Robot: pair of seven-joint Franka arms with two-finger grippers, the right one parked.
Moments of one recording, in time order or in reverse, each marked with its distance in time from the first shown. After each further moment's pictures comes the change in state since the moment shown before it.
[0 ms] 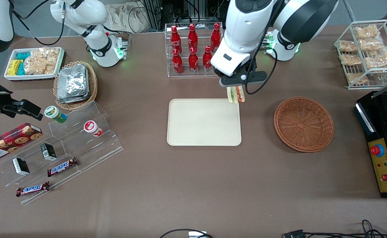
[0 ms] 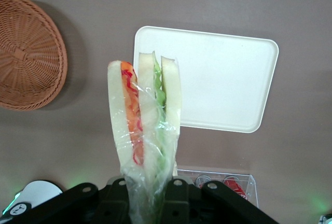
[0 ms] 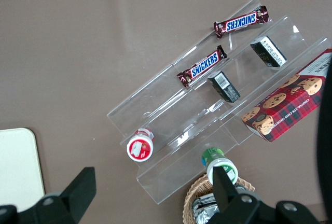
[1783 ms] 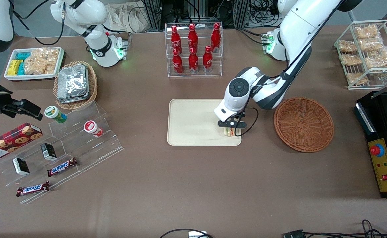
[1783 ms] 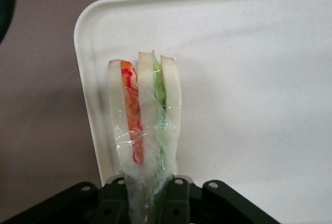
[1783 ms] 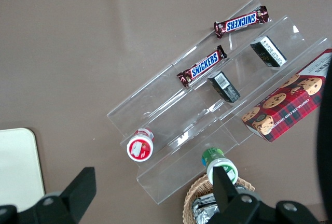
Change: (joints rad) arm 0.019 0.179 0.117 -0.749 0.216 0.943 0.091
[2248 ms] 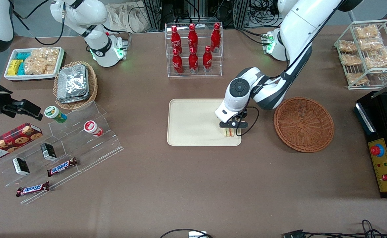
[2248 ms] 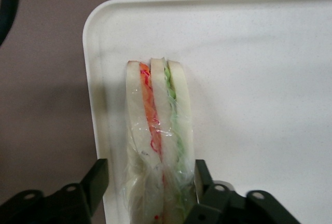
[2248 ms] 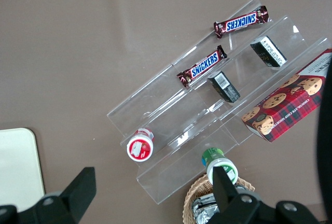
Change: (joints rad) arm 0.002 0.000 0.001 0.003 0.000 -0.001 -0.050
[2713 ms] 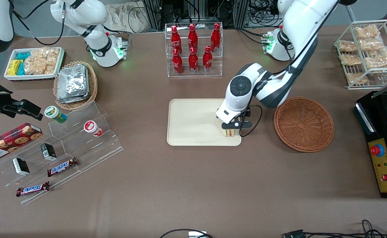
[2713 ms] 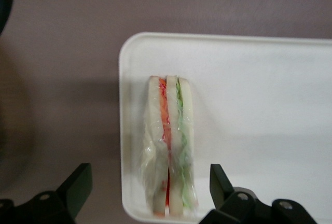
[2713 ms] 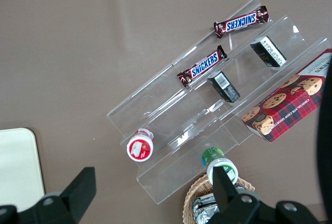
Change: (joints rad) arm 0.002 -0.097 -0.005 0.138 -0.094 -0.246 0.003
